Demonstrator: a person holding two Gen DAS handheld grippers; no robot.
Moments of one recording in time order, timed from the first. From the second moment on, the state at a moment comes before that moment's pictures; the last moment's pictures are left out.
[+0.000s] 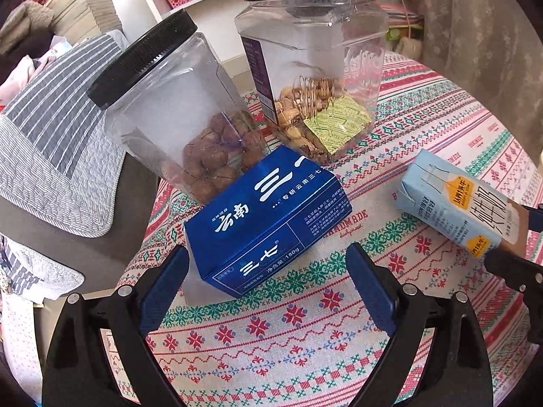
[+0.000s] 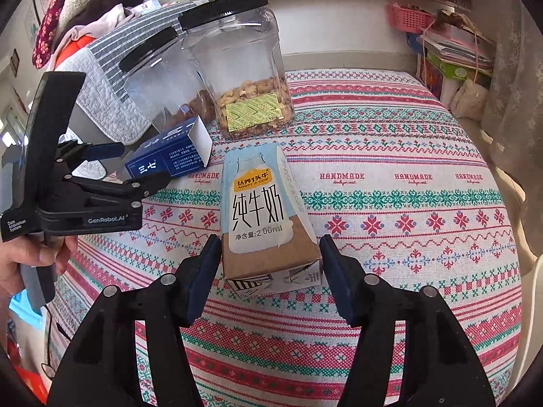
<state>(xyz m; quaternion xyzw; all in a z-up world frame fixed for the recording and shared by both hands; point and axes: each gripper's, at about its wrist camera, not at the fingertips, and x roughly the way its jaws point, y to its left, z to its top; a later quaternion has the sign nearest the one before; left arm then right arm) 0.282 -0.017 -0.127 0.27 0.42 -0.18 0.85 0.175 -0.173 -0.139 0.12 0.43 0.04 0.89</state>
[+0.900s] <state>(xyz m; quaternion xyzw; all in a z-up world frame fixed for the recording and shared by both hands) 0.287 0.001 -0.117 0.27 0.41 -0.19 0.85 0.153 -0.175 -0.152 0.15 0.43 0.04 0.89</state>
